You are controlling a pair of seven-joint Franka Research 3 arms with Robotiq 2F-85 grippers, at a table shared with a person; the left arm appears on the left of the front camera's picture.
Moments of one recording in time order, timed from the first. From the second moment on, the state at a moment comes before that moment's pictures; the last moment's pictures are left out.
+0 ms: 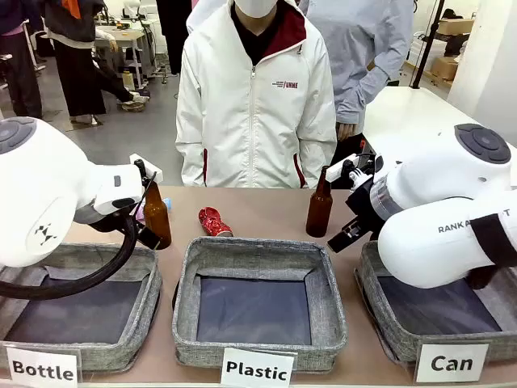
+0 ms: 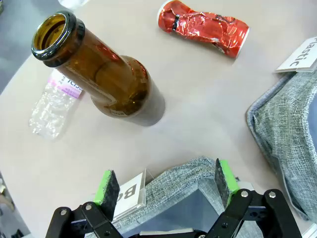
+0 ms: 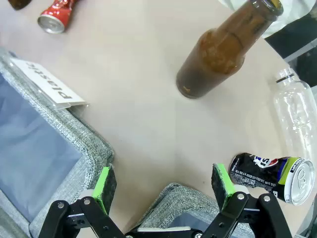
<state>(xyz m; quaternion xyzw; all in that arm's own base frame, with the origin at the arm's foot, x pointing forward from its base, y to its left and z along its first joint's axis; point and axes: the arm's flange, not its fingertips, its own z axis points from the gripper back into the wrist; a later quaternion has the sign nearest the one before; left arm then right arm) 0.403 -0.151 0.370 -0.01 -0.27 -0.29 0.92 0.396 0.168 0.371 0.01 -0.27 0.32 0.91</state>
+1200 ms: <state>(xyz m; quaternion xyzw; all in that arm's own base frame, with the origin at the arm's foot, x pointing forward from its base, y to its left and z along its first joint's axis) 0.403 -0.151 0.370 -0.01 -0.27 -0.29 0.92 0.396 0.168 0.371 0.01 -0.27 0.32 0.91</state>
